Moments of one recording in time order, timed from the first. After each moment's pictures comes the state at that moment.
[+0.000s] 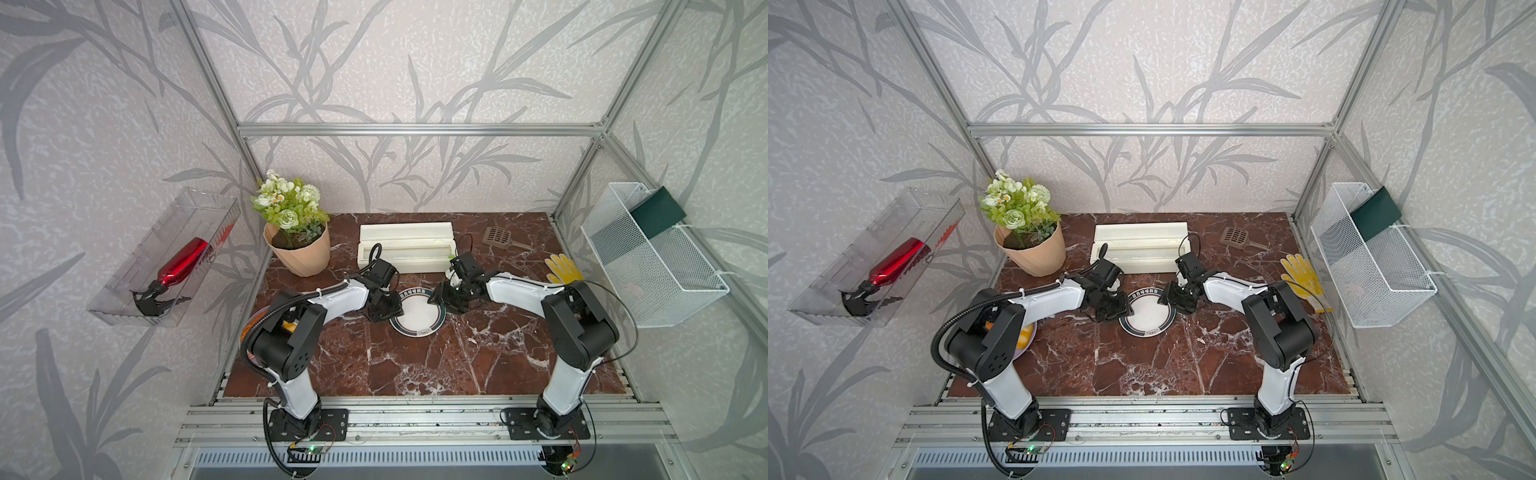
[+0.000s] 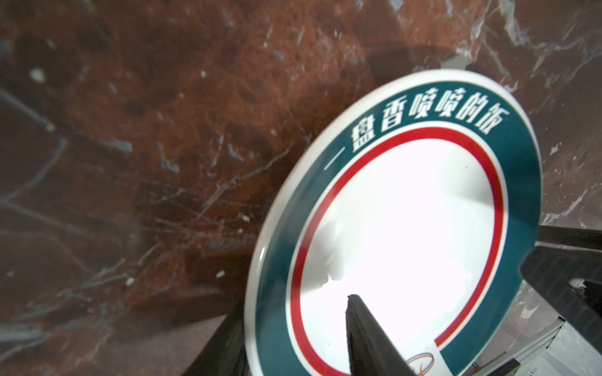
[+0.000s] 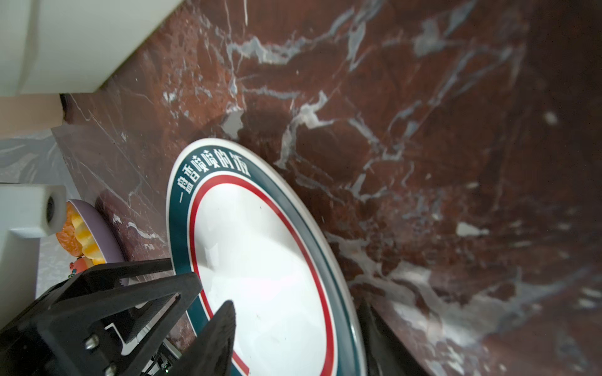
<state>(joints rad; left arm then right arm) -0.51 1.76 1.03 -0.49 0.27 -0.75 0.51 1.83 1.10 -0.36 -0.43 0.80</state>
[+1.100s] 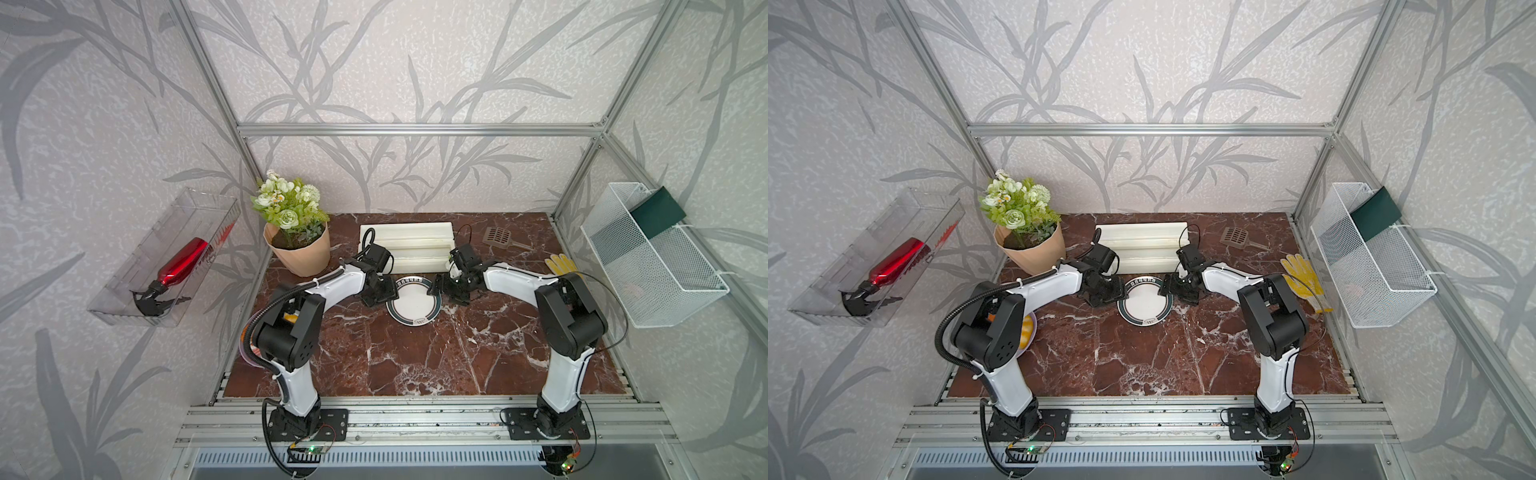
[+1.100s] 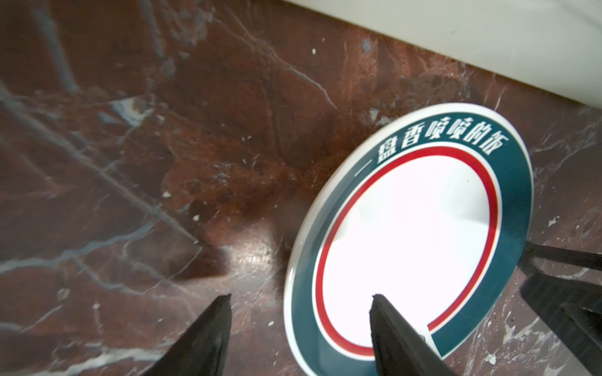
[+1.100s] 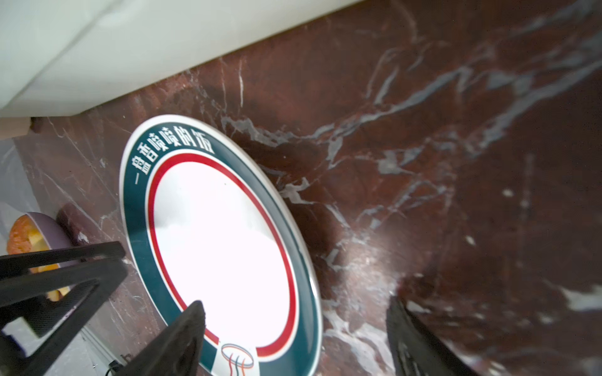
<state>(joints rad) -0.42 1.79 1.19 -0.63 0.14 -0.66 0.46 1.89 1.22 -0.47 -0.33 0.65</state>
